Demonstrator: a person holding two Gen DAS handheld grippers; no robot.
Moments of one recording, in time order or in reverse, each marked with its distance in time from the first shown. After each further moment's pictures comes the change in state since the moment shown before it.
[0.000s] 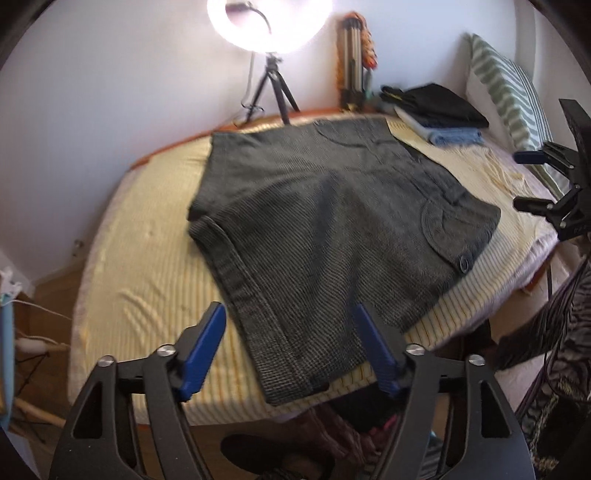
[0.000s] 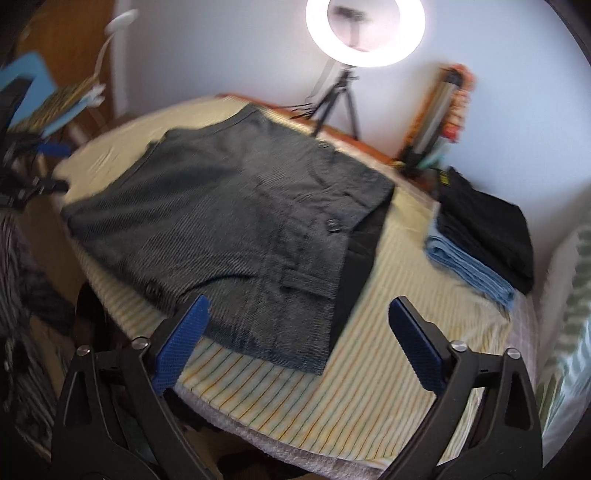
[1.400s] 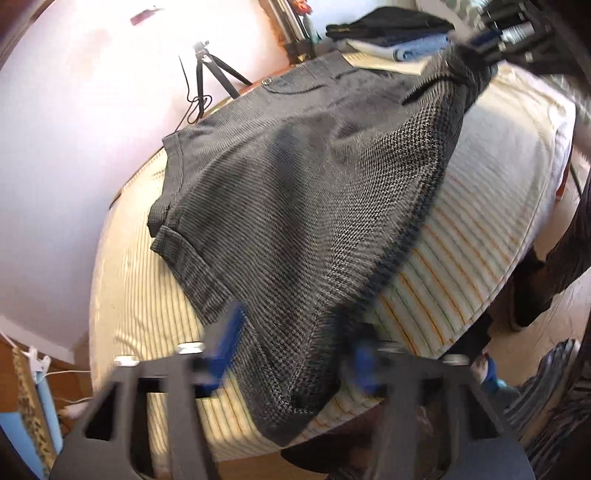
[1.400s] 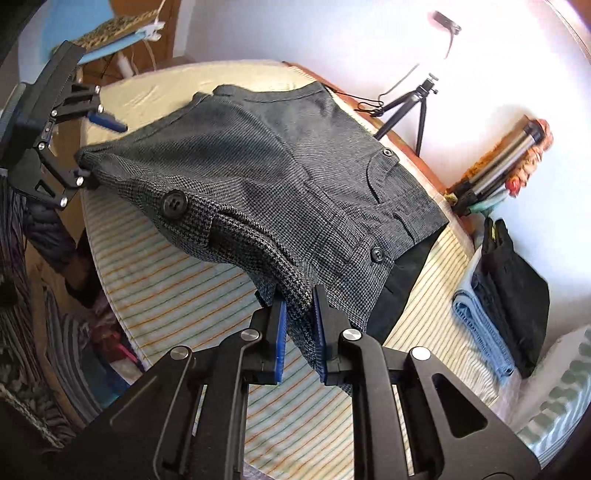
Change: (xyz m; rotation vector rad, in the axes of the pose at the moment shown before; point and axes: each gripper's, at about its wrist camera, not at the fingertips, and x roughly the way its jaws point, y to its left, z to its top) left arm 0.055 -0.038 -0.007 0.315 0.074 0.100; right arm 0.033 0.018 0.028 -0.189 0.052 0.035
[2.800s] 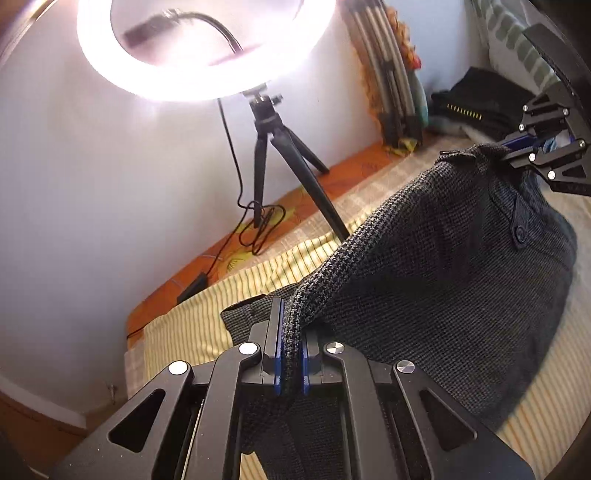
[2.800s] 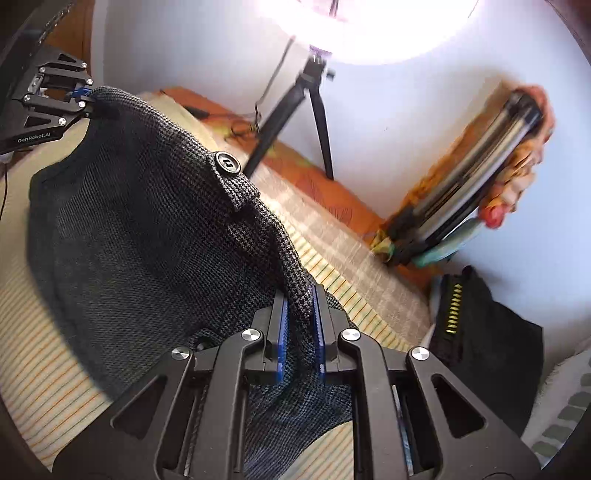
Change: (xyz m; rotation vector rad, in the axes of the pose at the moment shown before) left arm 0.127 0.145 0.230 0.015 -0.118 0.033; right arm 0.144 -0.194 0.122 0.181 0.018 -0.096
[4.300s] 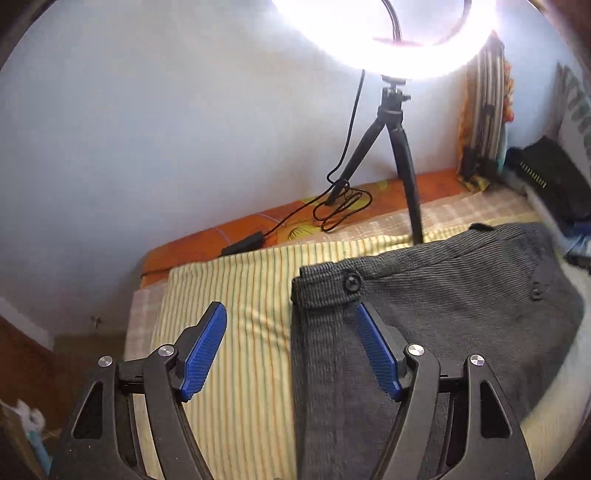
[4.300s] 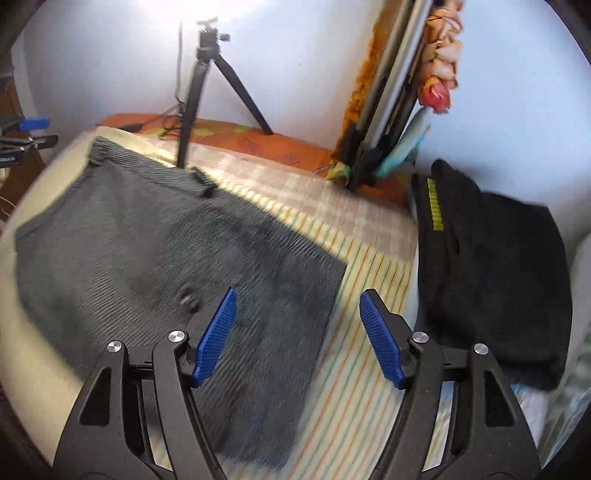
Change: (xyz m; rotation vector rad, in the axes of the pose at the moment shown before) left arm -0.013 0.091 -0.031 -0.369 0.041 -0.002; right arm -0.013 -0.034 -0.054 0.383 0.043 -0.020
